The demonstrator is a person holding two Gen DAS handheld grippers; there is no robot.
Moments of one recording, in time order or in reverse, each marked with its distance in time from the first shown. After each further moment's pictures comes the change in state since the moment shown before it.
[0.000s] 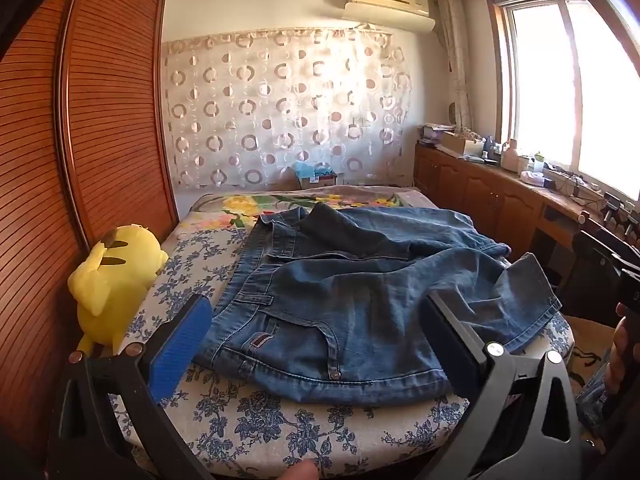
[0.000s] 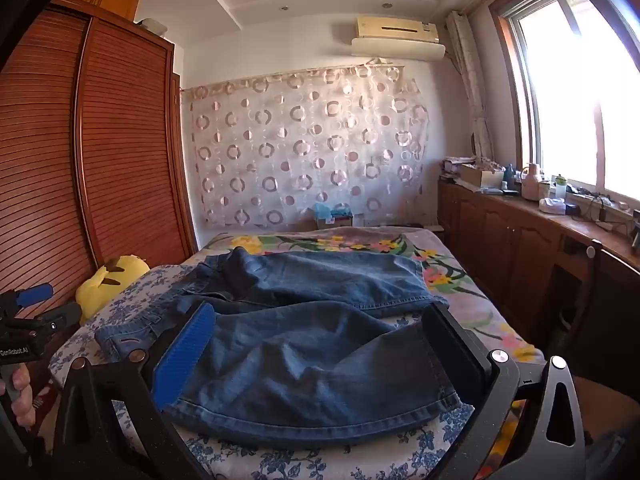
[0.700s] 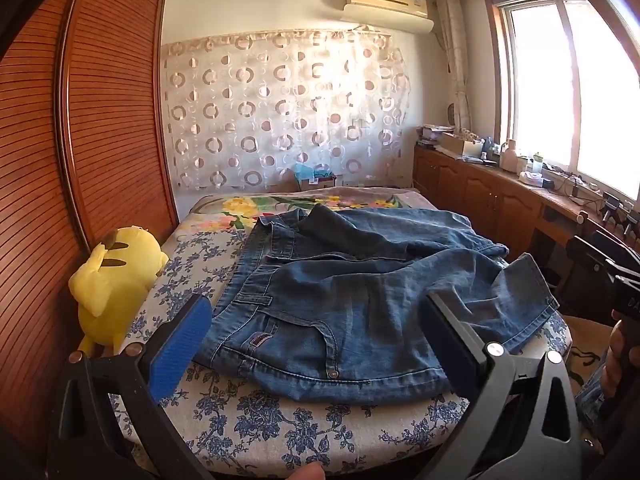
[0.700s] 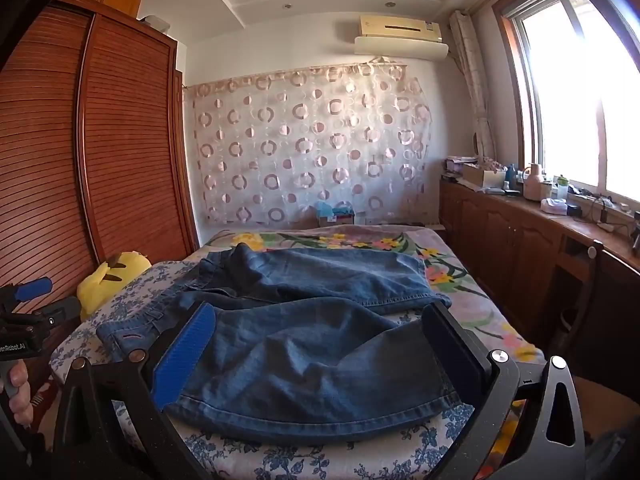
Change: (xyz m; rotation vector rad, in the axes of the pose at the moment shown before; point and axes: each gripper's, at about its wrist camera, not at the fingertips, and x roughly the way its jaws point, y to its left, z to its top) left arm -0.006 0.005 0.003 -0.017 -0.003 -0.006; right arm -0.001 0.002 -0.002 -0.011 0.005 0.000
